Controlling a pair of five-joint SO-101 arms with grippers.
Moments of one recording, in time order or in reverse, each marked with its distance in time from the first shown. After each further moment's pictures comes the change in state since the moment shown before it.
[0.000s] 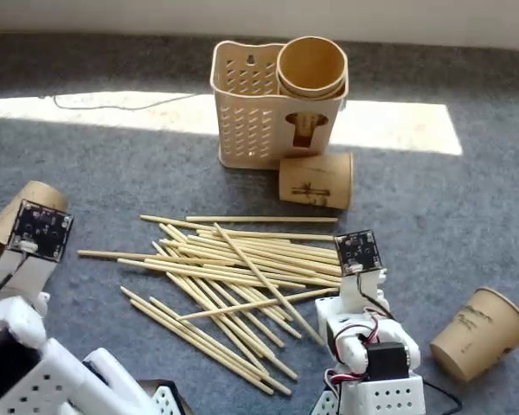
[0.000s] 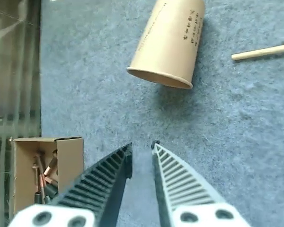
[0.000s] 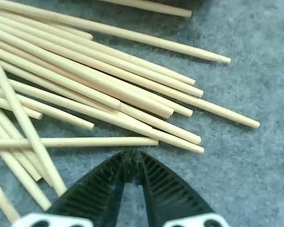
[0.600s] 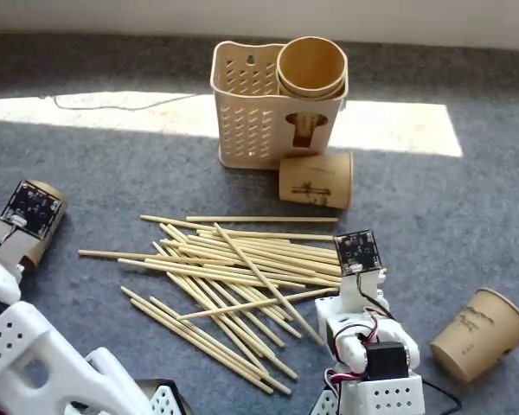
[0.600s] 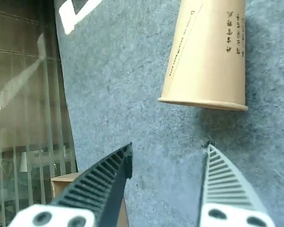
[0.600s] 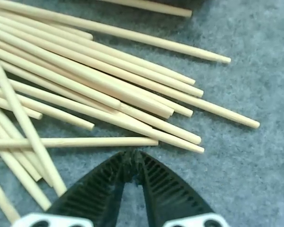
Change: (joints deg) left arm -0.1 18.2 7.1 -30.8 -11.3; right arm 0.0 0.0 0.0 0.0 0.0
